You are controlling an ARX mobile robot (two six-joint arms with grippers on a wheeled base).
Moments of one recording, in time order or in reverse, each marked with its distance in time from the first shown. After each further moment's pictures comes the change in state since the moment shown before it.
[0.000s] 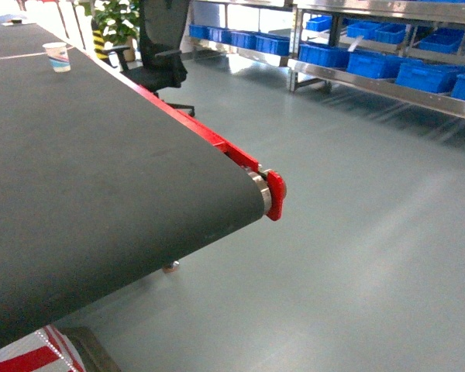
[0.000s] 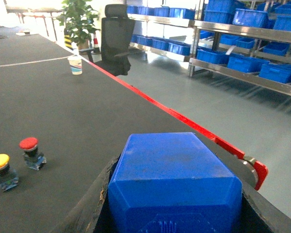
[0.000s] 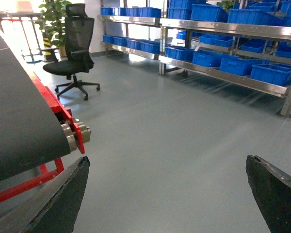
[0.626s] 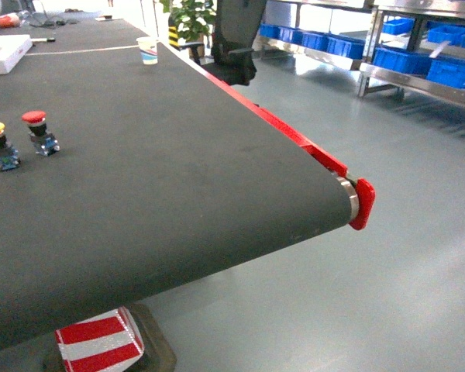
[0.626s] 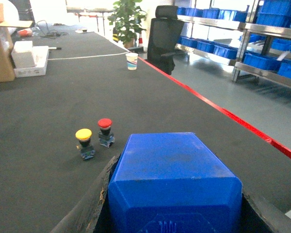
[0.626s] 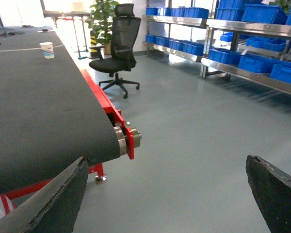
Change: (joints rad) left arm 0.000 0.000 0.000 0.000 0.000 0.000; right arm 0.000 0.000 0.000 0.000 0.000 0.000
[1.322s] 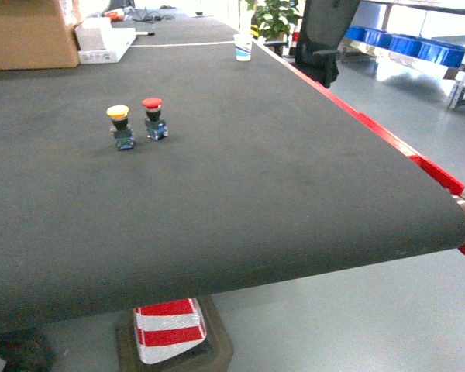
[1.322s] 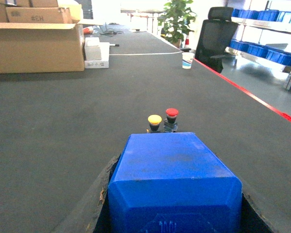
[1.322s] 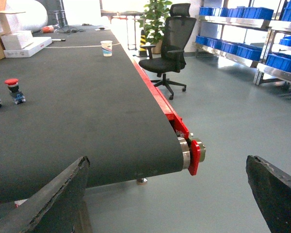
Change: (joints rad) left arm -0.001 0.000 0.000 0.000 0.002 0.000; right arm 0.000 0.000 0.000 0.000 0.000 0.000
